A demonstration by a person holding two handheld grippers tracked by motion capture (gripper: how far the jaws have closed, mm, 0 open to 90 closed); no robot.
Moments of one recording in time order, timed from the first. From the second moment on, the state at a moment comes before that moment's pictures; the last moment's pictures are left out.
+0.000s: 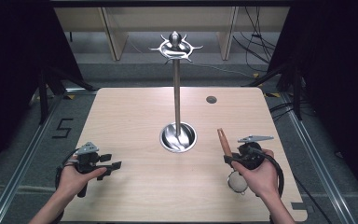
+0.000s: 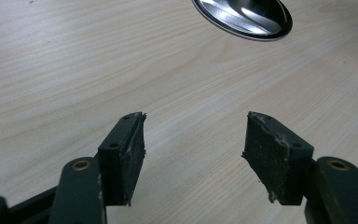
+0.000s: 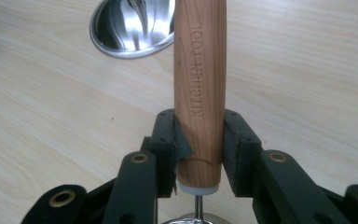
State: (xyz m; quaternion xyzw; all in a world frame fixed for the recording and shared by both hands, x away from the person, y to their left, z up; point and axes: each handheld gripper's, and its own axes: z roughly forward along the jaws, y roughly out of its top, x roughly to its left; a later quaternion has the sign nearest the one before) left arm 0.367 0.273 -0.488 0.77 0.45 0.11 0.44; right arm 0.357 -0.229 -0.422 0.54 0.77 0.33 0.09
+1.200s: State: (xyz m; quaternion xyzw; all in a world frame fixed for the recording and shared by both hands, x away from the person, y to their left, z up) left arm 0.370 0.271 -0.489 0.78 0.44 0.10 0.43; right arm 0.360 -0.228 -0.403 0.51 0.75 0.40 0.15
